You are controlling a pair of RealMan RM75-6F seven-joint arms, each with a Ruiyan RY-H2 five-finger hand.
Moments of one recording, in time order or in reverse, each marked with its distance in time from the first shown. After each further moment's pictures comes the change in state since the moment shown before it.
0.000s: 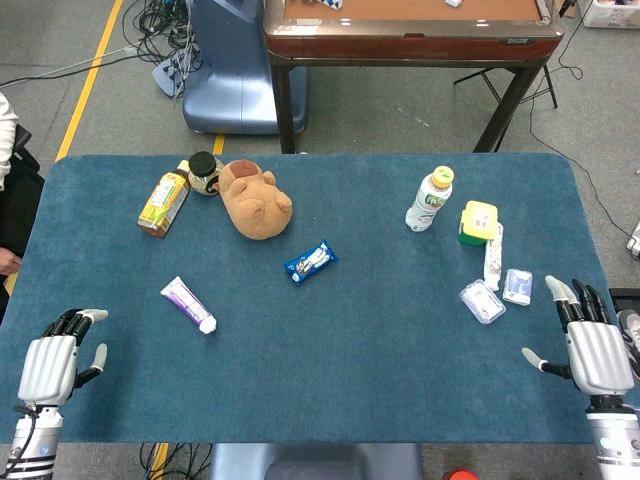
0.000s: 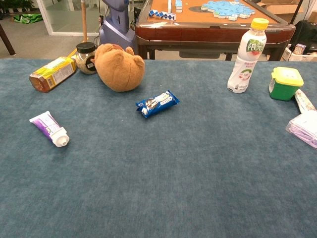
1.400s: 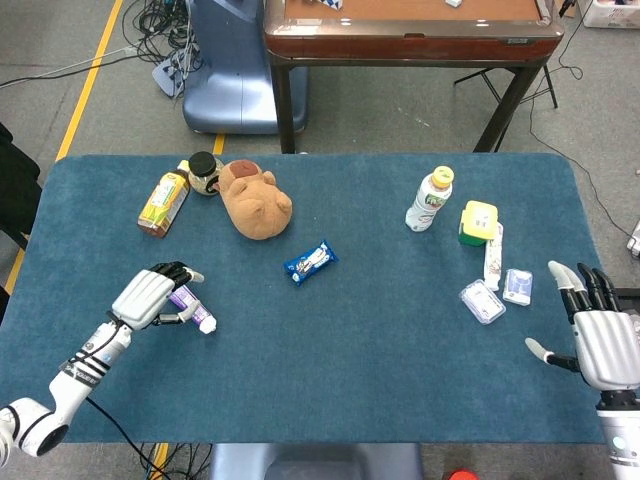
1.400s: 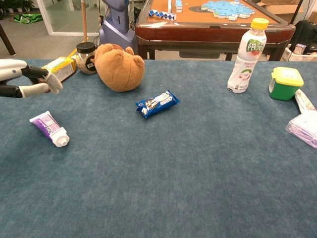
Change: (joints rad) left arm -0.464 -0.068 -0.022 0.374 0.158 -0.474 -0.382; right arm 0.008 0.130 0.016 -0.139 -0.038 0.035 -0.032
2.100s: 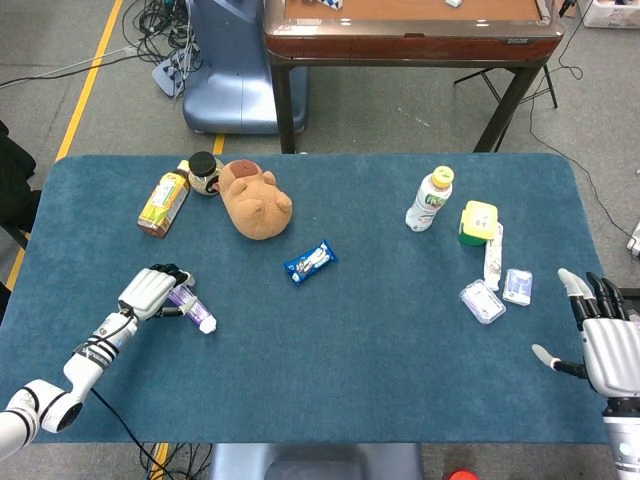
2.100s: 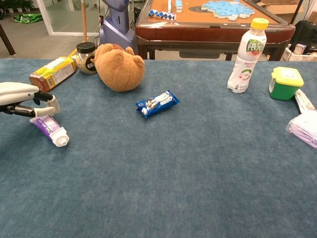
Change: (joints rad) left arm -0.078 -0.123 0.061 0.247 -0.100 -0.174 0.008; right arm -0.020 -0.019 -0.015 0.039 0.011 0.004 0.043
